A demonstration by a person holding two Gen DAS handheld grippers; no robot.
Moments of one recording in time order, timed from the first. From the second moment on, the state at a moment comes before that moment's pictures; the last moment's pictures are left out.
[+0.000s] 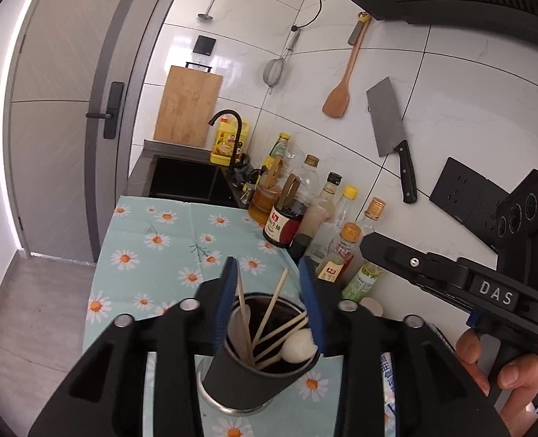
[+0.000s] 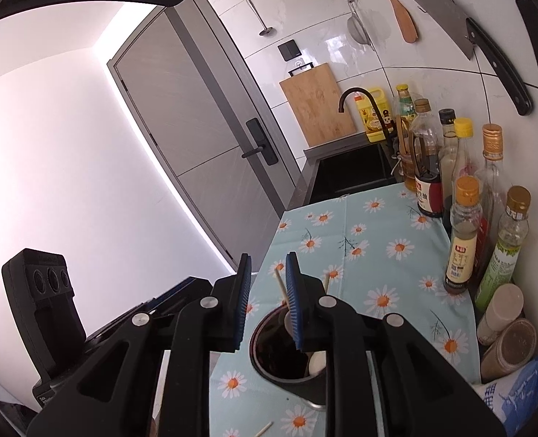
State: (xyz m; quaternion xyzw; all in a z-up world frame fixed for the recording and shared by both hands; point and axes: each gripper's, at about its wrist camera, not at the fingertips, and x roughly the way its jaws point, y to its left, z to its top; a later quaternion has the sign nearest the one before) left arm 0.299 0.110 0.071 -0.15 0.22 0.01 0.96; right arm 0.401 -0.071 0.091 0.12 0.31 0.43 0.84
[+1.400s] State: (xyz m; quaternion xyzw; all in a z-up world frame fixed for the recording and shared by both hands) left arm 0.176 0.134 -0.083 -0.14 0.51 0.00 0.85; right arm 0.324 -0.062 -0.121 0.07 0.60 0.41 0.69
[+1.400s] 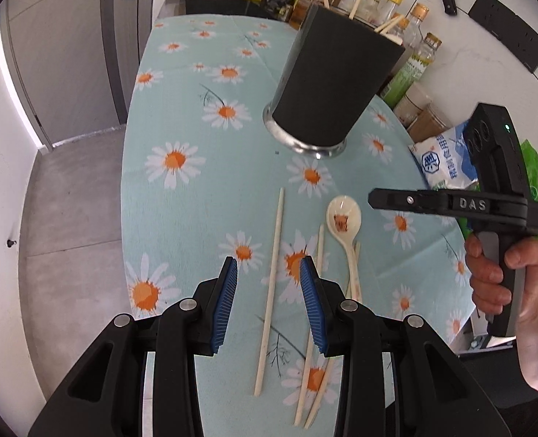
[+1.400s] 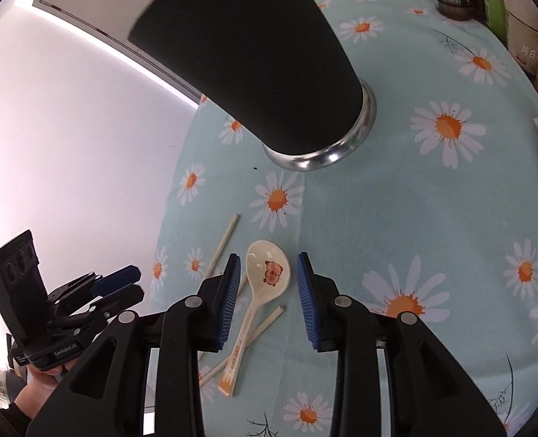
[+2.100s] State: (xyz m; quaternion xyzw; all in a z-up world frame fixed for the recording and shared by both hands) left arm 0.186 0.132 -0.112 -0.10 0.57 -0.02 0.82; right arm 0.321 -0.040 -0.149 0.02 0.61 0.40 0.68
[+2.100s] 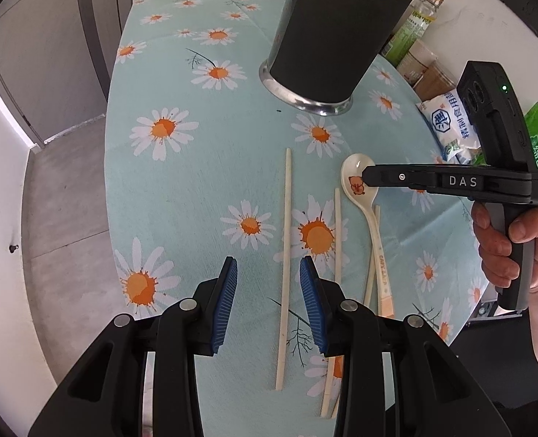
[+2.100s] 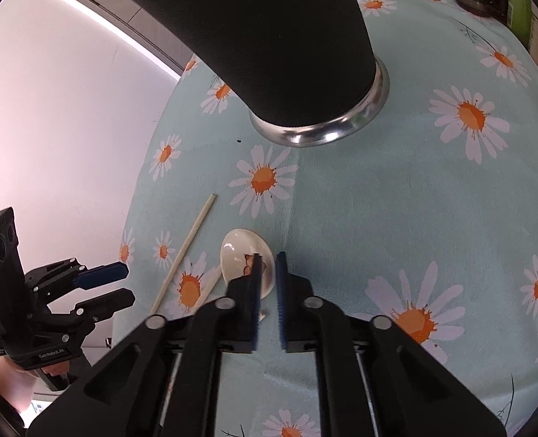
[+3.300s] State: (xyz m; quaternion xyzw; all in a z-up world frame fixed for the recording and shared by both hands) left arm 0.239 0.088 -0.139 0.02 0.66 -0.02 0.75; right arm 0.321 -0.096 -0.093 0.07 0.57 0.43 0.70
